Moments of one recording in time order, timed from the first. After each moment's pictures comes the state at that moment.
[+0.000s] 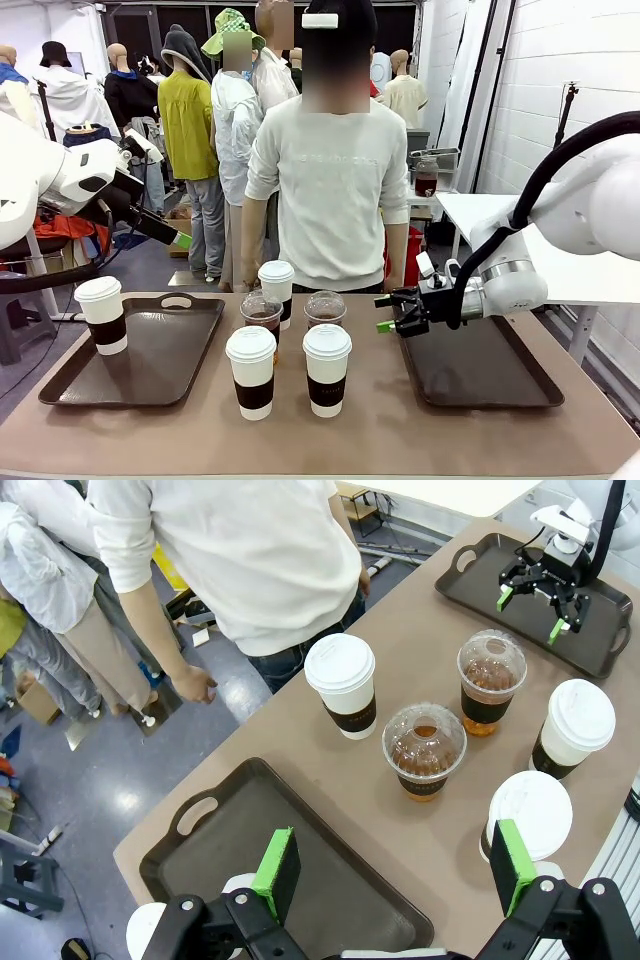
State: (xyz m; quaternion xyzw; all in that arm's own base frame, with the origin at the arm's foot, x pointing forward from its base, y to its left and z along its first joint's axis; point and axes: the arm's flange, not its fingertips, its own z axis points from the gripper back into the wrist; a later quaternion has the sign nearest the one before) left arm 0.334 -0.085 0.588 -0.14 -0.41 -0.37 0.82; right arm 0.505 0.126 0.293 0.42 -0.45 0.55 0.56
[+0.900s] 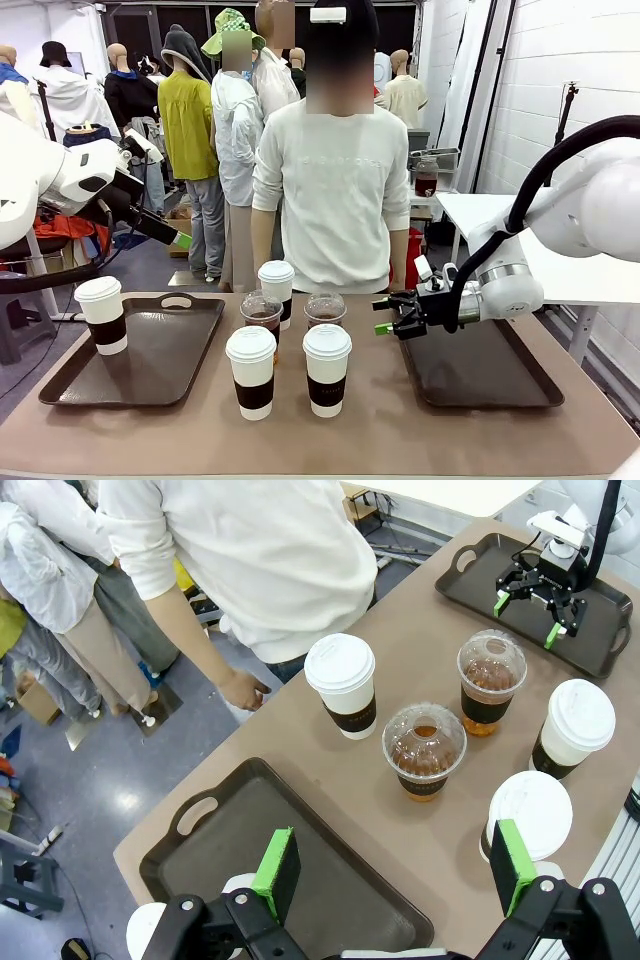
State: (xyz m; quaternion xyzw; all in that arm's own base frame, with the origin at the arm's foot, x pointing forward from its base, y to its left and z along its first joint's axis) left arm 0.334 -0.085 0.588 -0.14 -0.41 -0.37 0.82; right arm 0.507 0.130 0.284 0.44 -0.44 0.54 0.56
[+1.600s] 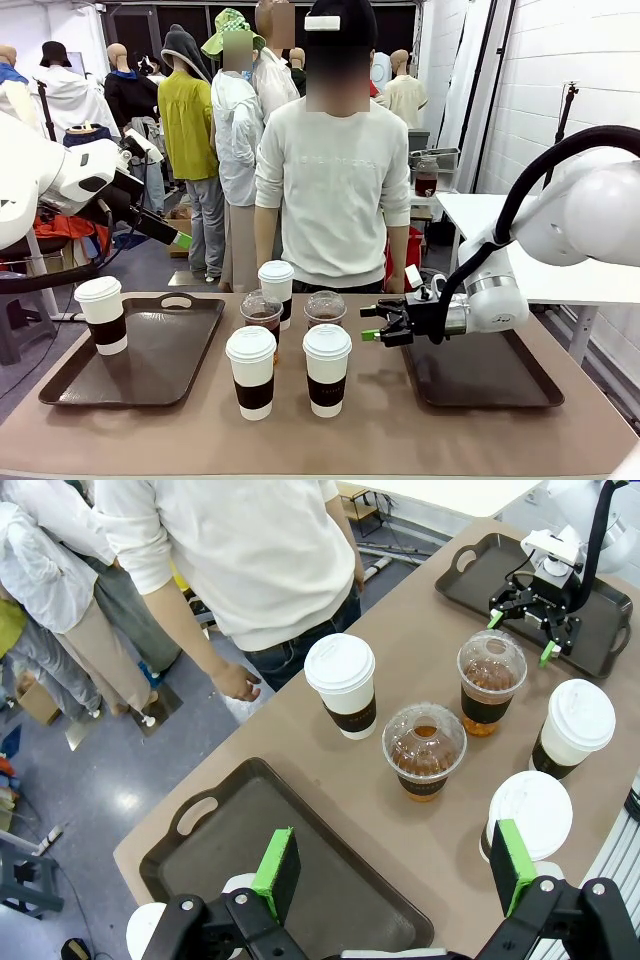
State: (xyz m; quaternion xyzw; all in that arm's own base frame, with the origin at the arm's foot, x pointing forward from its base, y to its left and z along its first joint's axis) left arm 0.334 -0.085 0.588 -0.14 -0.41 -0.37 0.82; right arm 0.506 0.158 0.259 0.47 -0.46 0.52 0.55
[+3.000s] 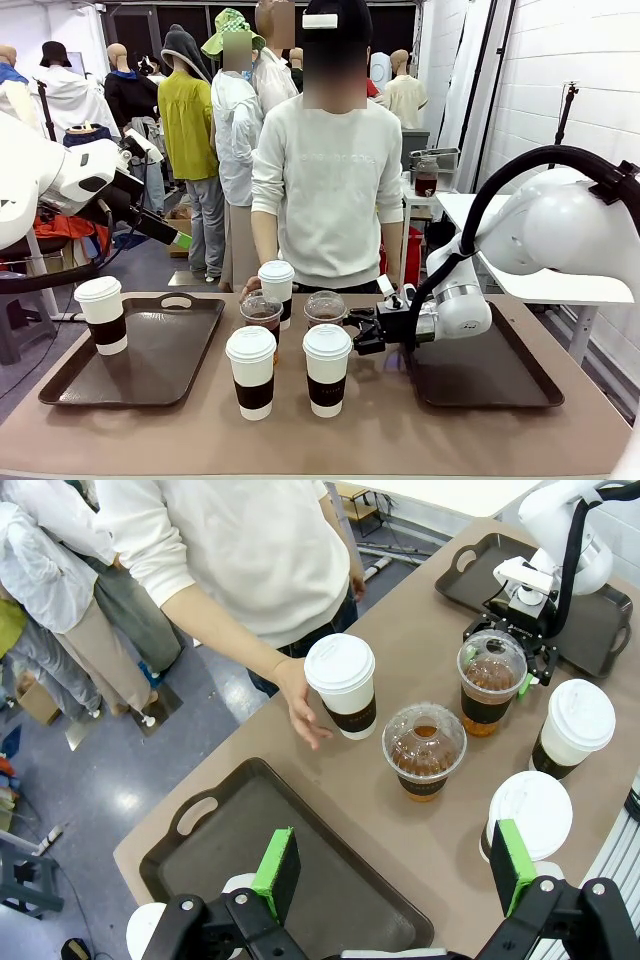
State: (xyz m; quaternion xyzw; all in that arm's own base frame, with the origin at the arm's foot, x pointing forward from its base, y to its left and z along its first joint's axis) left arm 0.334 -0.085 0.588 -0.14 -0.41 -0.37 0.82; right arm 0.523 0.215 0.227 0.51 -0.44 0.53 0.52
